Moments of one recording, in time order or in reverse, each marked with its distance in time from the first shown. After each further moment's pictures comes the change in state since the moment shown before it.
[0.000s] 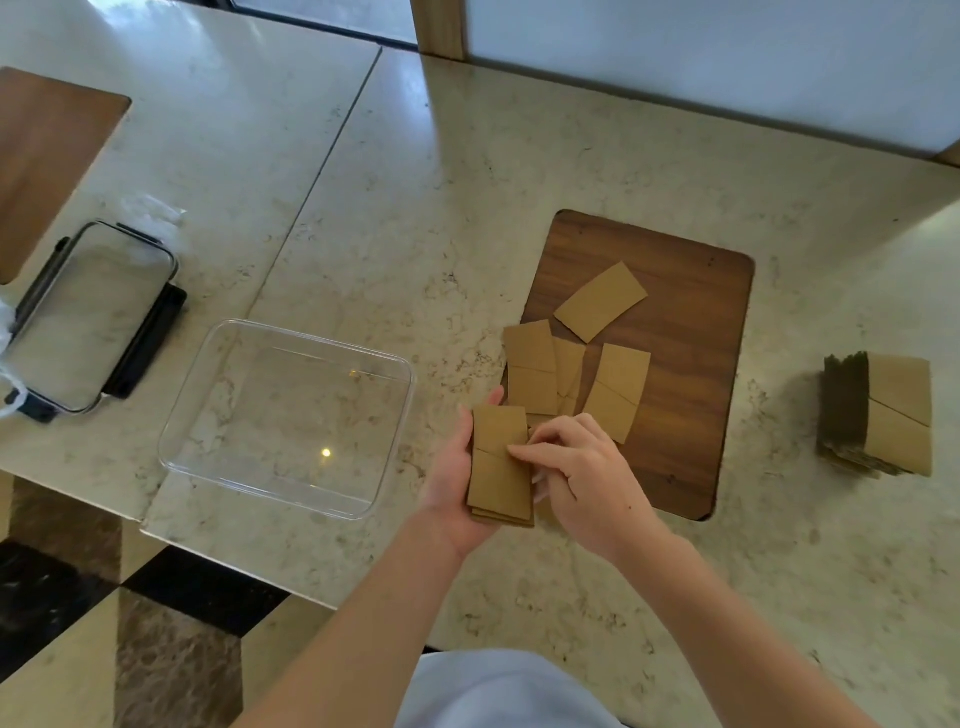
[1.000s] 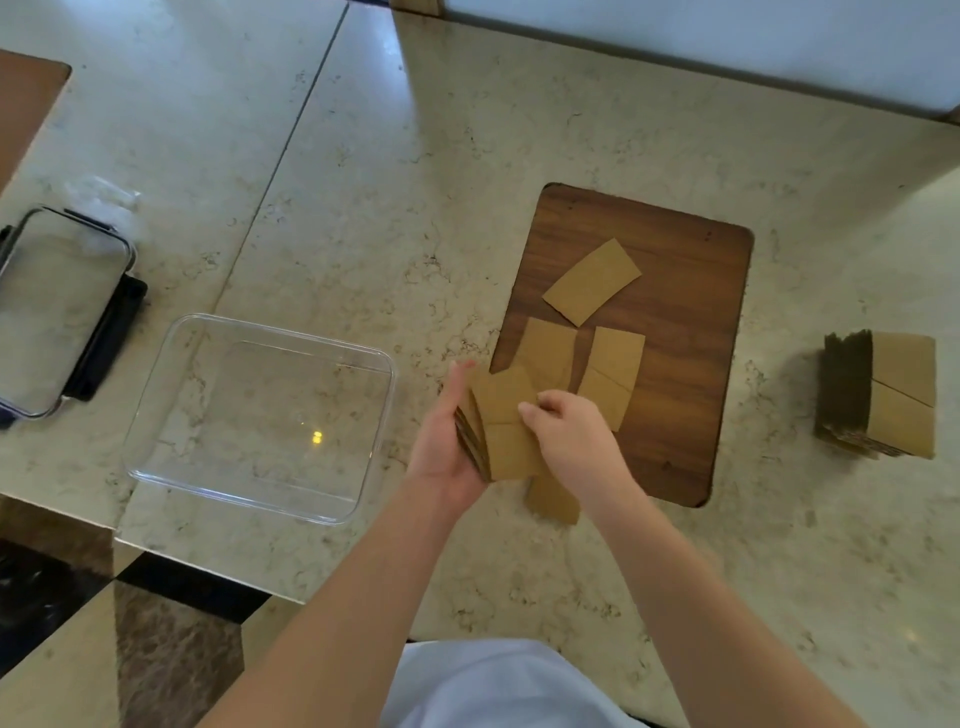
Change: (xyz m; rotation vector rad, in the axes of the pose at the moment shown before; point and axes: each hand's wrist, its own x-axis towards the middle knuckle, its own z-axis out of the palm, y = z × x) left_hand 0.025 0.018 0.009 0.143 0.052 0.071; right_hand 0.046 -0.005 0.004 0.519 -0.038 0.786
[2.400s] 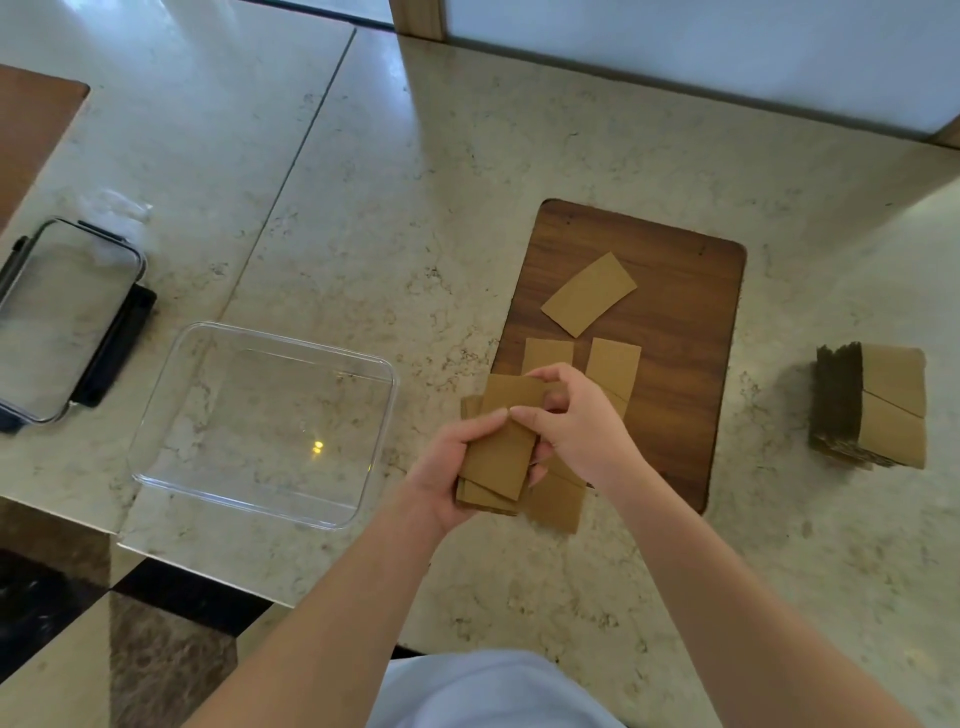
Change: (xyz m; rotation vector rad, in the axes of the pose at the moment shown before) left_hand -0.011 0.001 -0.002 0.140 -0.201 -0.170; right_hand 0.013 -0.004 -0.022 0.078 -0.073 -0.138
